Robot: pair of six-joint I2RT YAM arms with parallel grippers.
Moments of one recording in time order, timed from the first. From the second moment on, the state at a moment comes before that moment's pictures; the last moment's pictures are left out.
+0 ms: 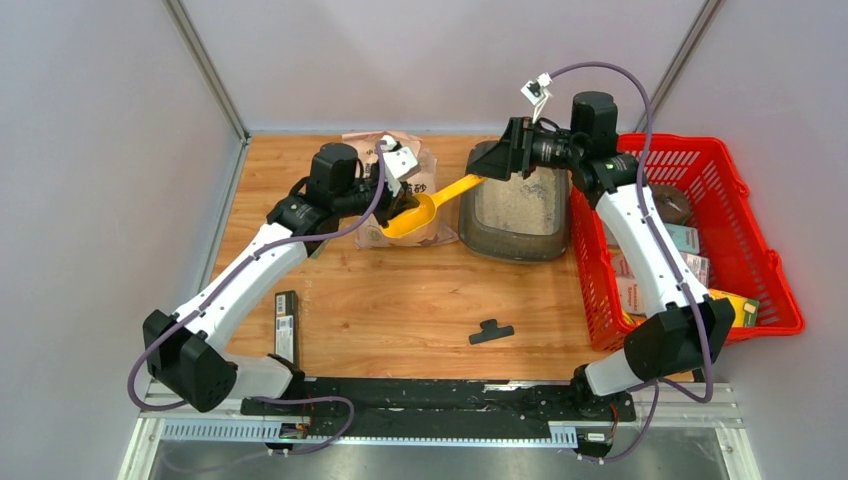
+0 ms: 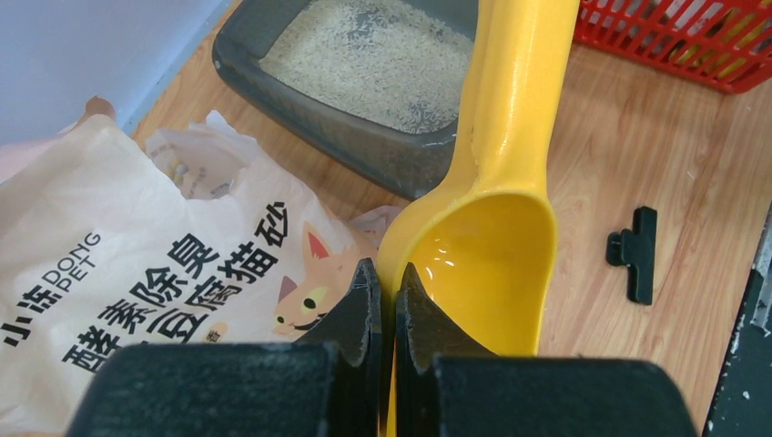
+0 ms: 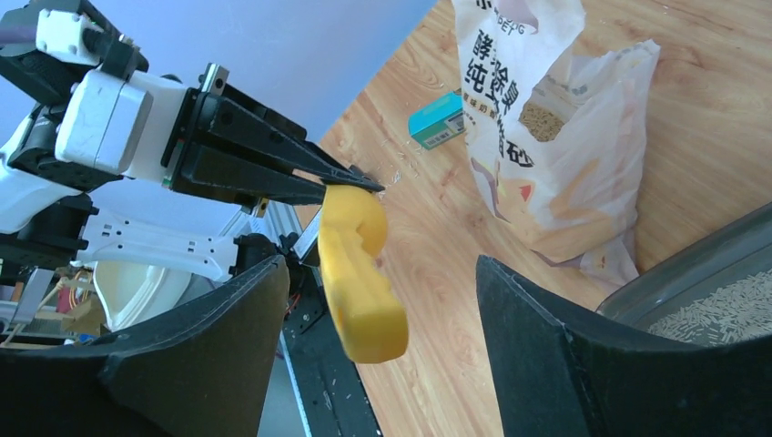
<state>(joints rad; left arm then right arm) -0.53 1.32 1.26 -0.36 0.49 0.32 0.22 1.49 1.56 -0.40 -0.96 0.39</state>
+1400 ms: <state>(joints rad) -0.53 1.43 1.32 -0.22 0.55 0.14 0.30 1.50 1.52 -0.34 -0.92 0.41</state>
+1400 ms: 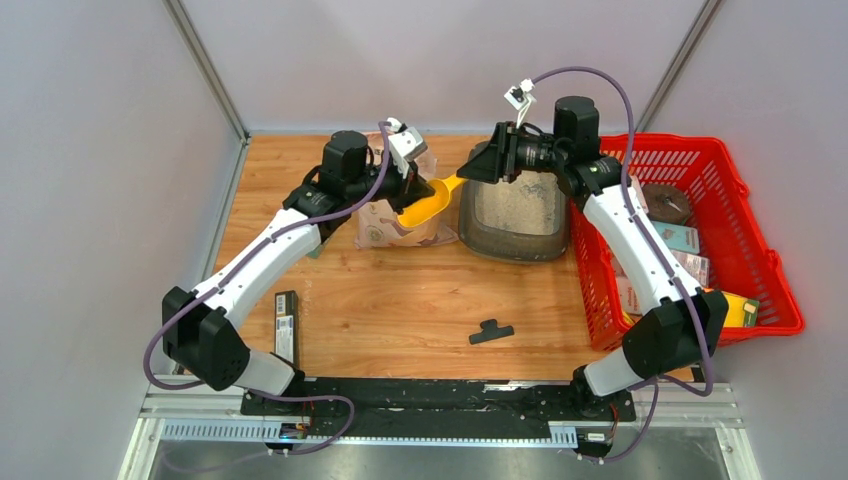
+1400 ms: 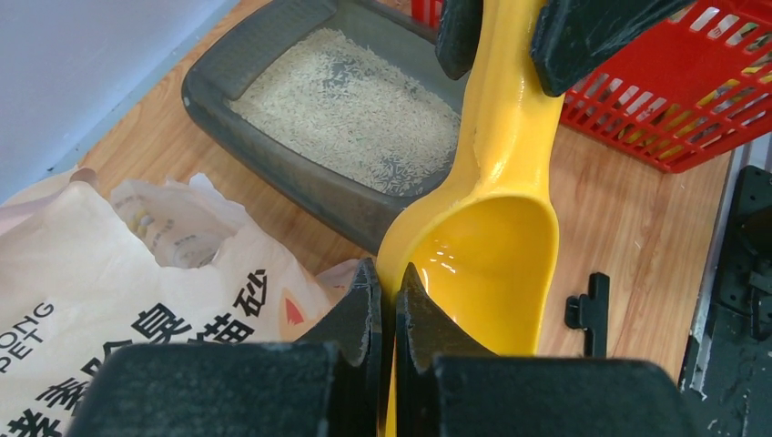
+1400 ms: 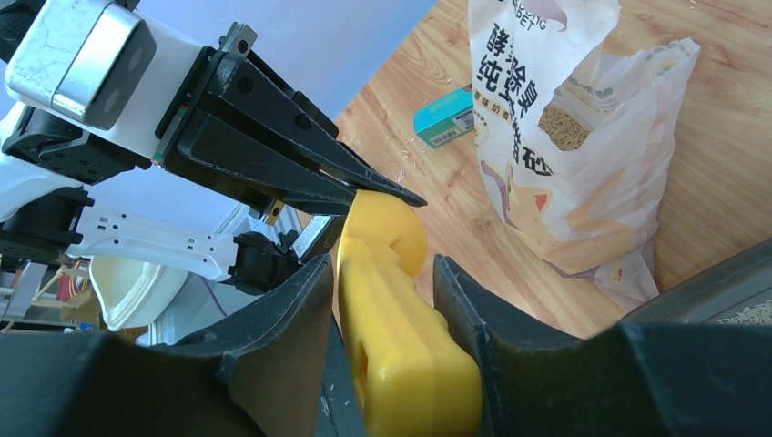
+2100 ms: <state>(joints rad) -0.32 1.45 1.51 -0.34 0.58 0.23 0.26 1.57 1.72 -0.39 -0.85 0.32</state>
